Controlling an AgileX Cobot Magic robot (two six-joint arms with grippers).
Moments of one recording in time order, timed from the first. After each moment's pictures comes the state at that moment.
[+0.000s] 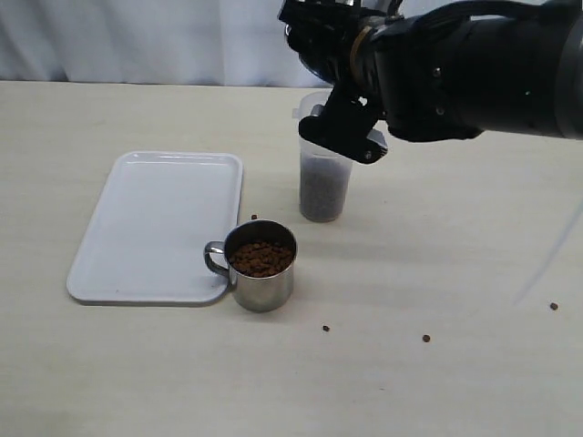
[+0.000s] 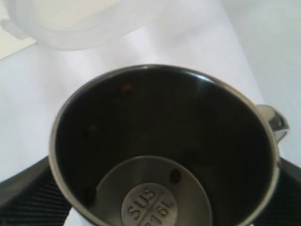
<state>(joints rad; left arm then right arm) -0.05 0.00 0.00 -0.08 0.18 0.18 0.81 1.74 -1.20 -1.57 0.56 -0.90</state>
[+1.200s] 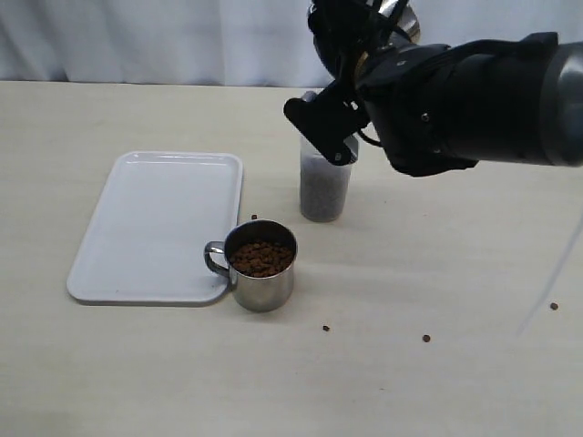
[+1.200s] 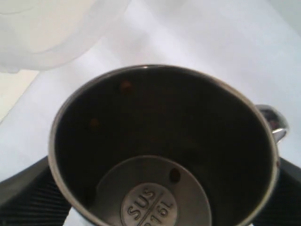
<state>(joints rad) -0.05 0.00 0.00 -0.08 0.18 0.18 0.83 1.74 -1.14 -1.73 0.70 -0.29</state>
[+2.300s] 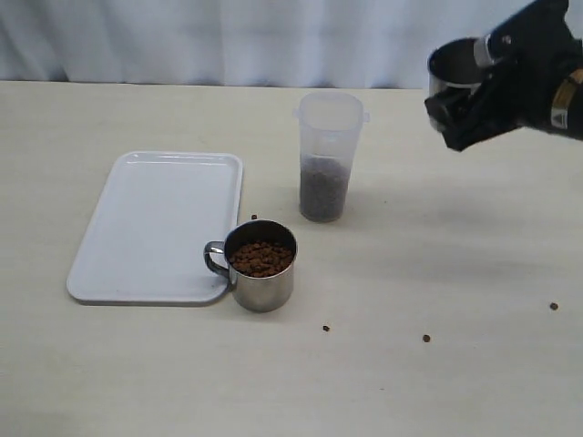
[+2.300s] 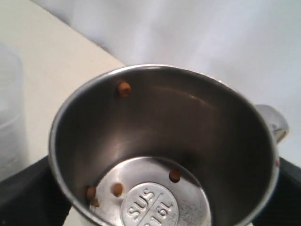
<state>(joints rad) -0.05 0.00 0.00 -0.08 0.18 0.18 0.15 1.62 -0.84 -0.97 -0.41 0.39</state>
